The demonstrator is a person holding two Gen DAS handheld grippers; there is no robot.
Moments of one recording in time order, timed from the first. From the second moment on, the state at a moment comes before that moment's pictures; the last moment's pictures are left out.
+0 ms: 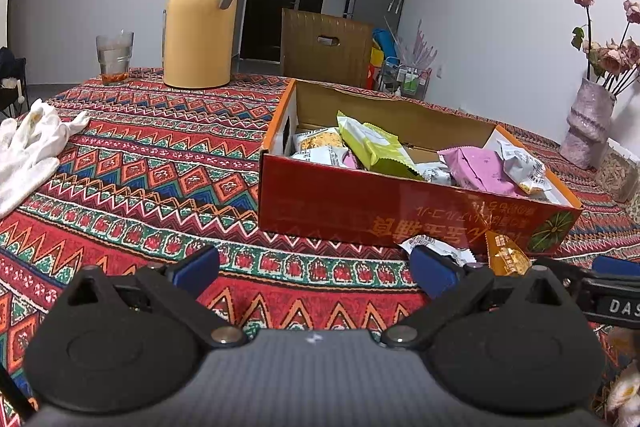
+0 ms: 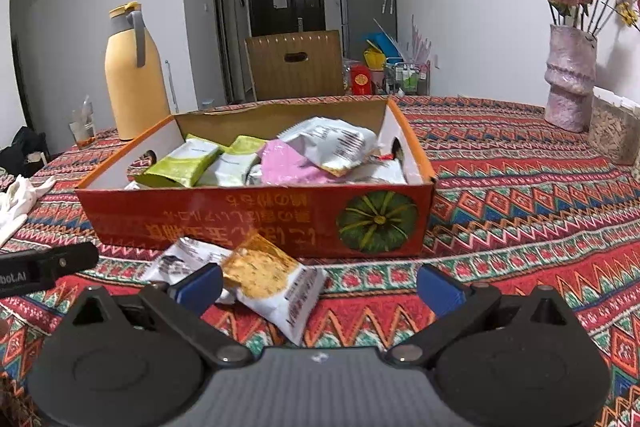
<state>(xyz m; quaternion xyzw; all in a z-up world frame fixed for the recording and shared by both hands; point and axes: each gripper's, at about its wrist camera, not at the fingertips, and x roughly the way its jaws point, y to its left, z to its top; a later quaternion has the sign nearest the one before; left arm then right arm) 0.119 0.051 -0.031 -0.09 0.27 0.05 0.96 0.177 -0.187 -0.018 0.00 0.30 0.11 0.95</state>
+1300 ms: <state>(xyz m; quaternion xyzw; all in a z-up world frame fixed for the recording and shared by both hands) 0.141 0.011 -0.009 -0.07 0.33 0.02 0.94 0.191 -0.215 -0.024 0.03 0.31 0.10 0.94</state>
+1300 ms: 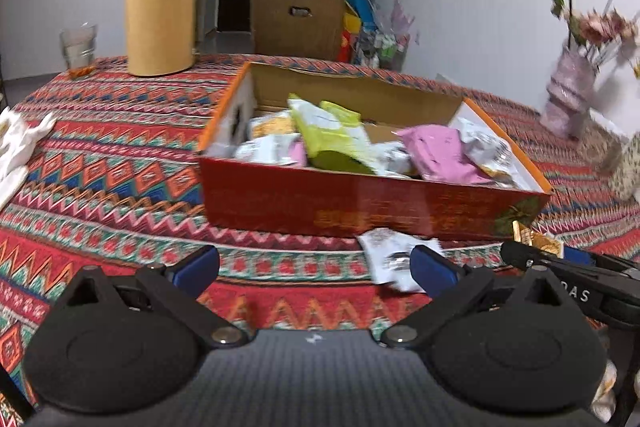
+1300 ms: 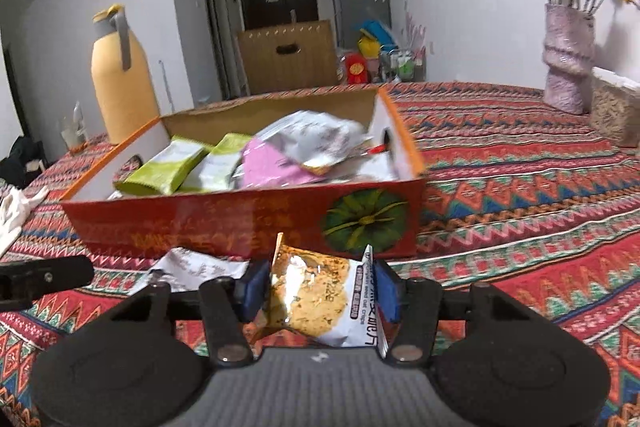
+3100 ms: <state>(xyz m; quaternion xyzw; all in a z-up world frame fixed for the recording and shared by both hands) 0.229 0.004 0.062 -0.06 0.27 0.06 0.96 0.283 -0.174 0.042 -0.03 0.20 0.16 0.97</state>
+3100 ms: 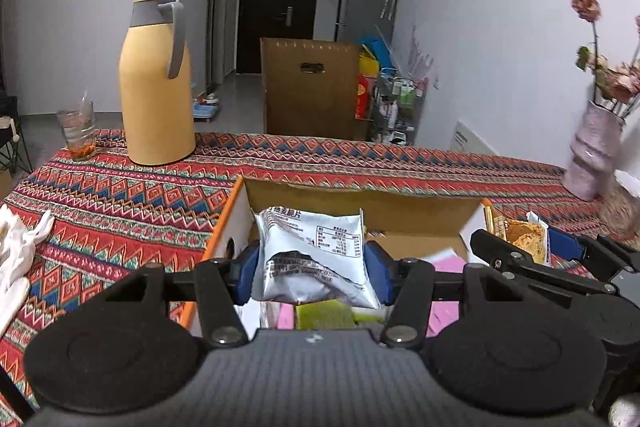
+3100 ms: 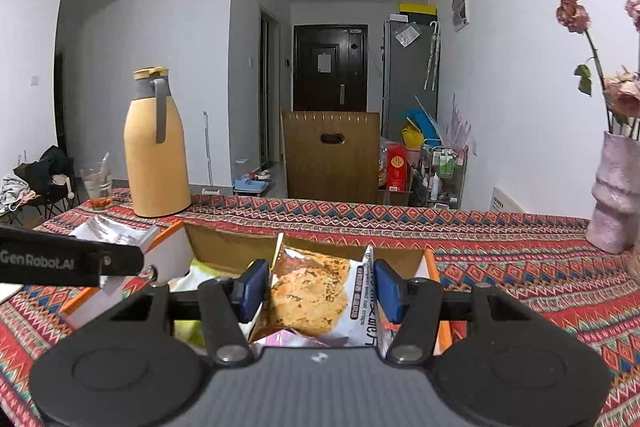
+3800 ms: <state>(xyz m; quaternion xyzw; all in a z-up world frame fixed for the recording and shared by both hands) 0.230 0.029 0.053 -0.08 0.24 0.09 0.96 0.301 -0.181 0.025 -0.01 0.21 0.13 0.97</state>
